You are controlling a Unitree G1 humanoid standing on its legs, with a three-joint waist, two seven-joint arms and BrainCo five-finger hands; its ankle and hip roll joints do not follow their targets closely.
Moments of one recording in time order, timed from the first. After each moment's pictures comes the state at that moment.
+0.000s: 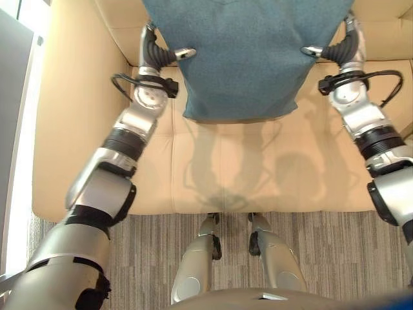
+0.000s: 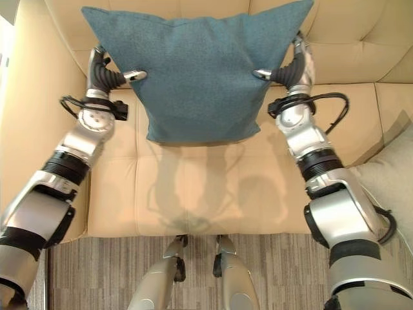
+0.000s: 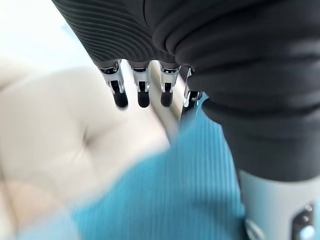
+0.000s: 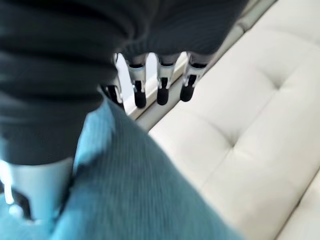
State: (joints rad) left arm -1.11 0.61 -0.45 0.79 -0.29 -0.14 0.43; right arm -1.13 -0.69 0.48 0.83 0.06 -0.07 -0.47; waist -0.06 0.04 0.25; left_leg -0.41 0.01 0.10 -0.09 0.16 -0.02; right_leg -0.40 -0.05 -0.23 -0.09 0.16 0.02
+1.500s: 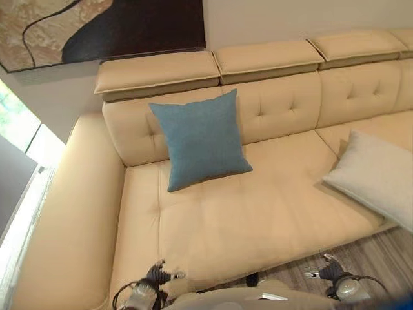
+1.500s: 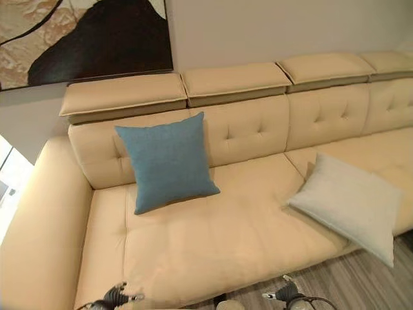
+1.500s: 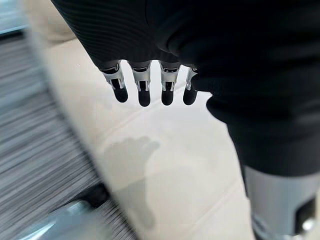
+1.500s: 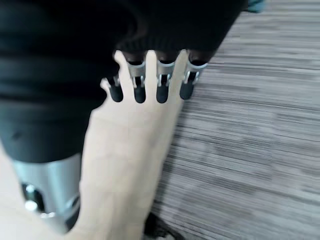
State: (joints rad) left arm -0.03 0.25 -0.22 1.15 0.05 -0.06 0.10; right arm -0.01 -0.38 0.25 1.17 -0.18 -0.04 -0.15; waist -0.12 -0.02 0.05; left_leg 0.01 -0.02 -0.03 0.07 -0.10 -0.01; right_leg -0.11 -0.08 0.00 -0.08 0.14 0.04
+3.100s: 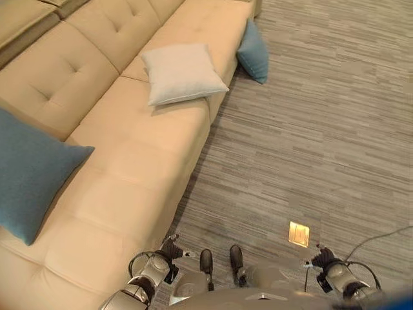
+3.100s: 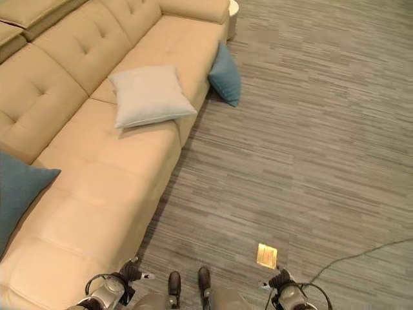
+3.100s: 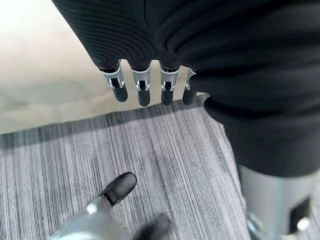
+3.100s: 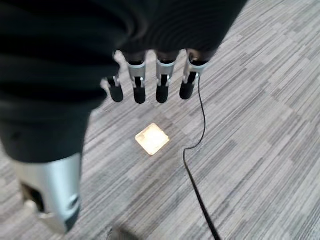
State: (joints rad) left arm -0.16 0.23 -0.34 1.16 0.11 -0.02 0.13; right arm -0.17 -0.31 0.28 1.27 -0.17 0.01 -0.20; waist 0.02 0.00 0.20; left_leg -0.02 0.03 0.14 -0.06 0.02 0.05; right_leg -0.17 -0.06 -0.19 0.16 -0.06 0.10
